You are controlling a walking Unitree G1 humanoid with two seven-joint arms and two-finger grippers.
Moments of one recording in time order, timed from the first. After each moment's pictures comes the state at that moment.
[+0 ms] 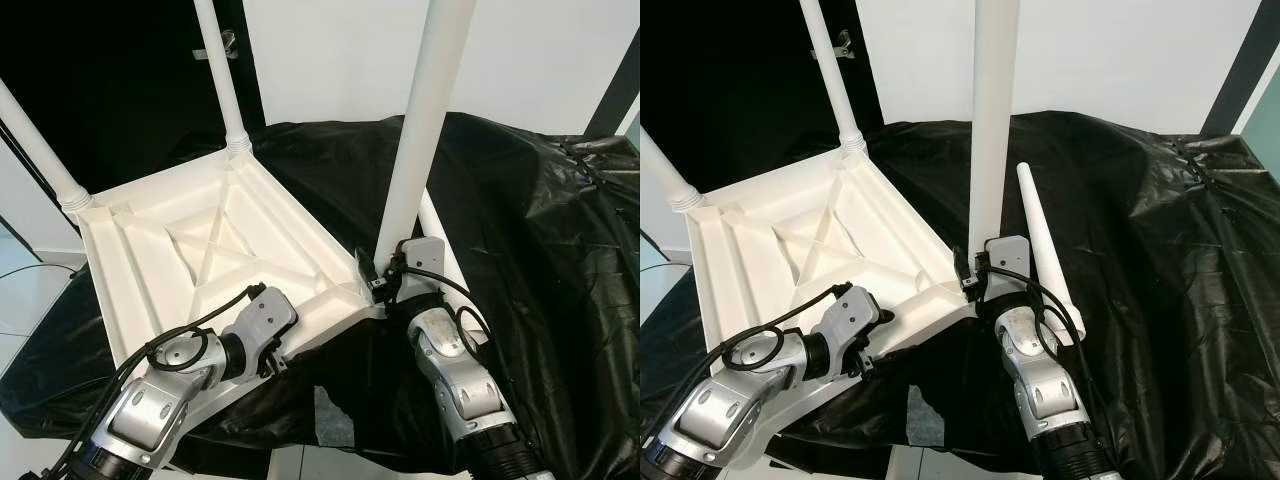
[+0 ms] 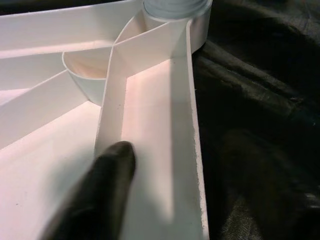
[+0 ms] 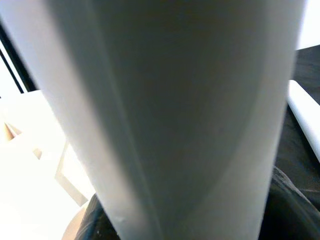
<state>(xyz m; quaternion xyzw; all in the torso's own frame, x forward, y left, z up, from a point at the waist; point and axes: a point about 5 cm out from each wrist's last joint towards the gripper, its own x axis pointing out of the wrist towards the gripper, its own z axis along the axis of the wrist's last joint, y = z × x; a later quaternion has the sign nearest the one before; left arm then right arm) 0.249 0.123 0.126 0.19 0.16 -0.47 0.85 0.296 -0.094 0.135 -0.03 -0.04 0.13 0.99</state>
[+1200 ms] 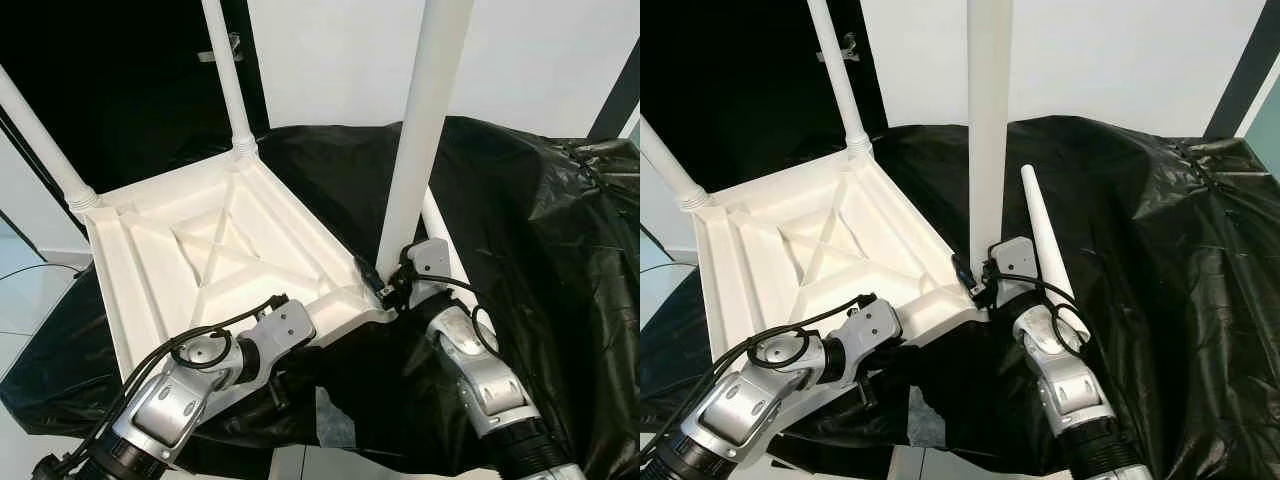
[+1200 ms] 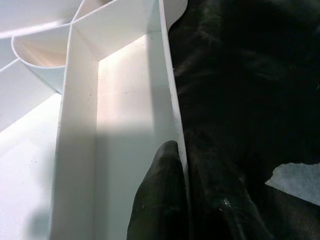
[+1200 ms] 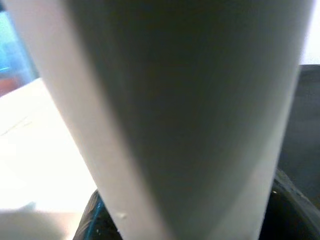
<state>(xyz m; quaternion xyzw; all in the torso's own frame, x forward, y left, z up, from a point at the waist) 0.253 0.111 0.116 0.25 0.19 -0.51 0.80 0.297 -0.119 0.130 -0.08 -0.03 0.29 0.95</state>
